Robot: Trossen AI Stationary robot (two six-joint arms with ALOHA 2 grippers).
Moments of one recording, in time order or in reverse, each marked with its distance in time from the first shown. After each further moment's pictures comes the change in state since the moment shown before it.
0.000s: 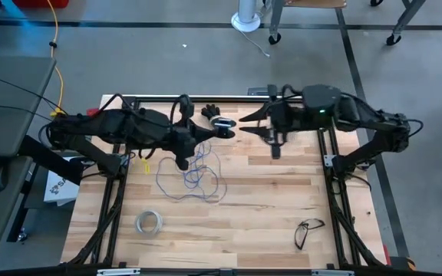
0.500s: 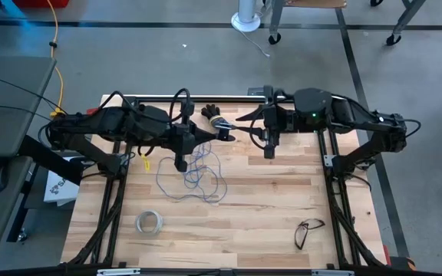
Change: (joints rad) left arm 0.025 -0.005 0.000 -0.005 0.108 -0.116; right arm 0.008 0.031 -0.001 -0.020 0.077 -0.074
